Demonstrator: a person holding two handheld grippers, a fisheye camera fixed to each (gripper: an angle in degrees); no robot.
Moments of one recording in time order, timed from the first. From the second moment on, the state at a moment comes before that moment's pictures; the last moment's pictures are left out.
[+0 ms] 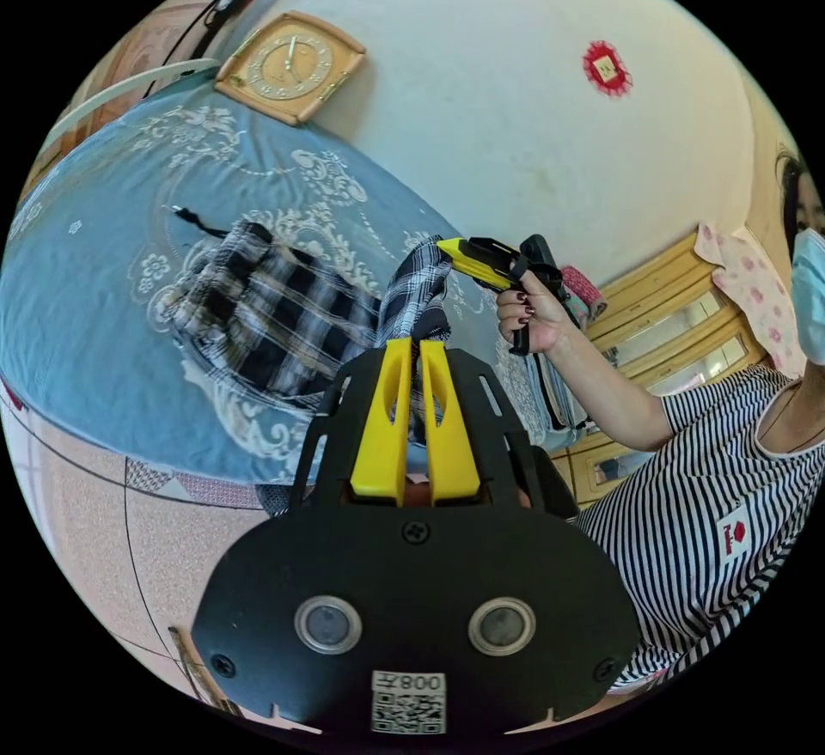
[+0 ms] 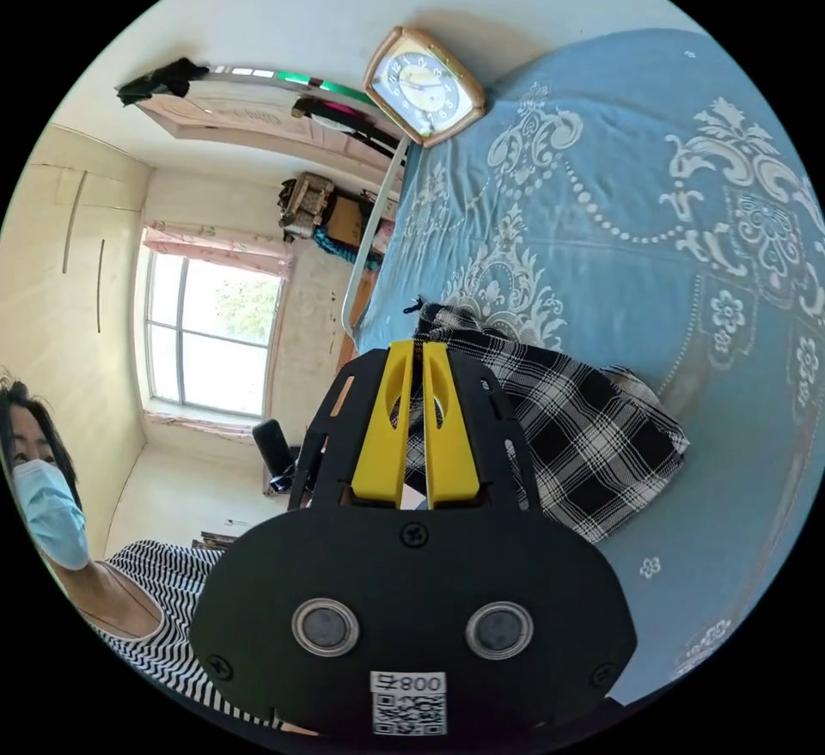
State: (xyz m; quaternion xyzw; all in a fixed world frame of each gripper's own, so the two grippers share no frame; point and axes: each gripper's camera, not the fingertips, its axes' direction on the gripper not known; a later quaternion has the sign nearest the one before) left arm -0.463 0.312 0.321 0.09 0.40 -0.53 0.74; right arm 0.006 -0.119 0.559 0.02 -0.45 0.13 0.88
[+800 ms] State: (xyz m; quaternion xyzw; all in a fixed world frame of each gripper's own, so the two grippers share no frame) left arm -0.596 0.504 0.295 0.07 0.34 -0.65 0.67; right arm -0.198 -0.259 0.809 -0.08 -0.45 0.08 0.89
